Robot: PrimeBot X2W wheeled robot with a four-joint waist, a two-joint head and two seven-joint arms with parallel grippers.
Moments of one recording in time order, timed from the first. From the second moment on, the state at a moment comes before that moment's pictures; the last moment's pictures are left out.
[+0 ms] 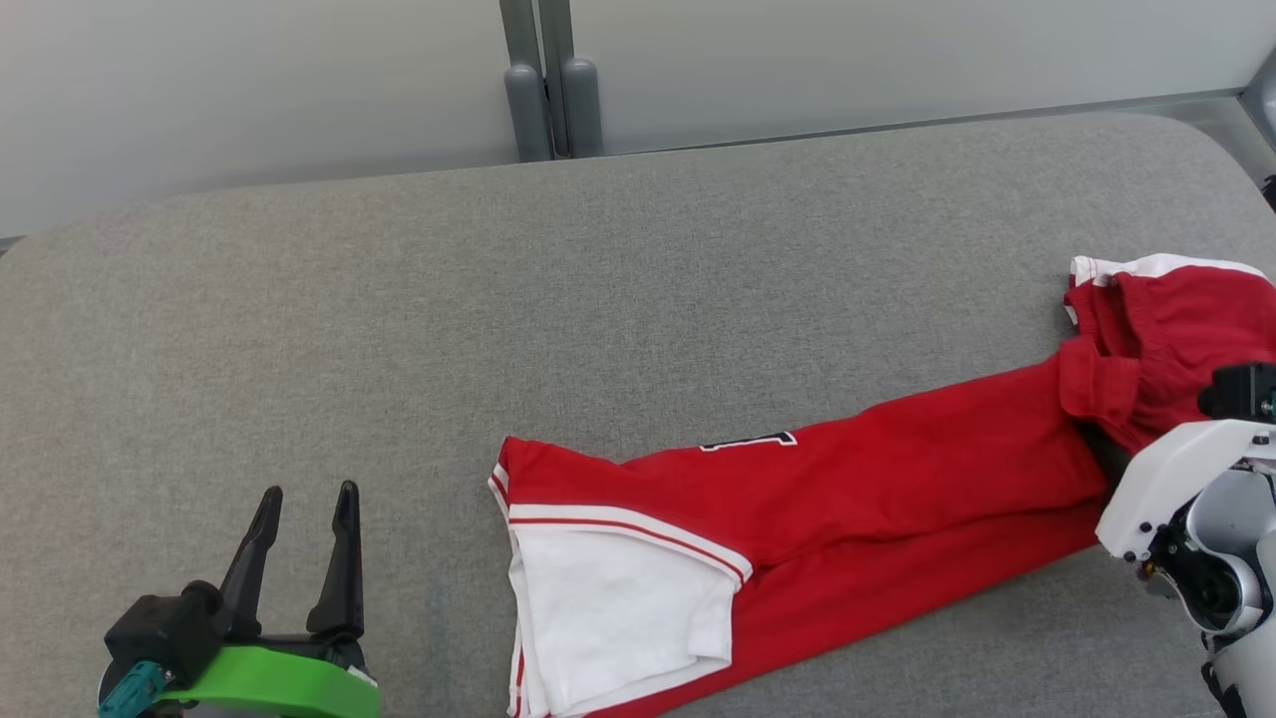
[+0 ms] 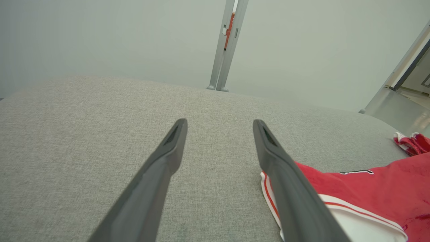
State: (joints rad) left arm 0.00 0.20 -0.12 0.18 -0.48 -0.12 -0.26; right arm -0.27 -0.35 0.01 0.41 0.59 0.13 0.36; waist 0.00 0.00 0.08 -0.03
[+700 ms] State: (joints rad) left arm -0.02 0.20 -0.17 0.22 -0.48 -0.13 -0.26; right arm -0.20 -0.11 0.27 0.06 0.87 0.13 0.48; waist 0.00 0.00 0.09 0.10
